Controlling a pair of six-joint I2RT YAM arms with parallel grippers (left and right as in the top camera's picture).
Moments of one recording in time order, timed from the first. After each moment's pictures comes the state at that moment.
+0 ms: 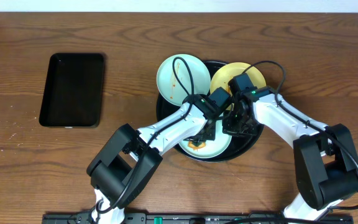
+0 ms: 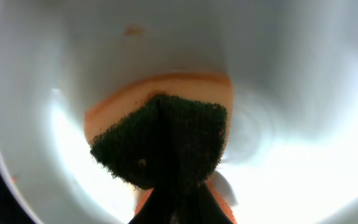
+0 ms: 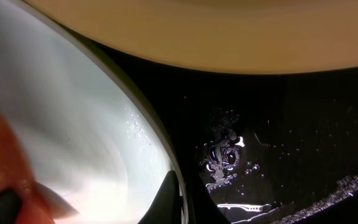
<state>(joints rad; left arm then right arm) -0.79 1.98 1.33 -0.86 -0.01 -0.70 0.37 1.83 1.09 -0.79 -0.18 0.49</state>
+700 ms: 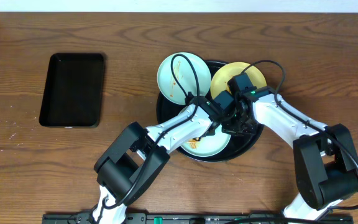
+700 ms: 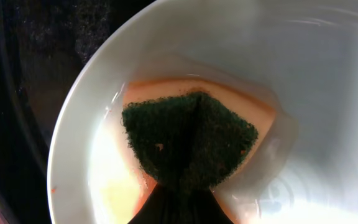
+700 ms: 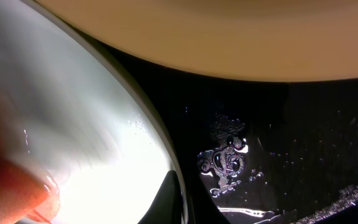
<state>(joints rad) -0.81 2.03 1.35 -0.84 -0.26 -0.91 0.37 1.83 1.09 -0.77 -0.18 0.49</state>
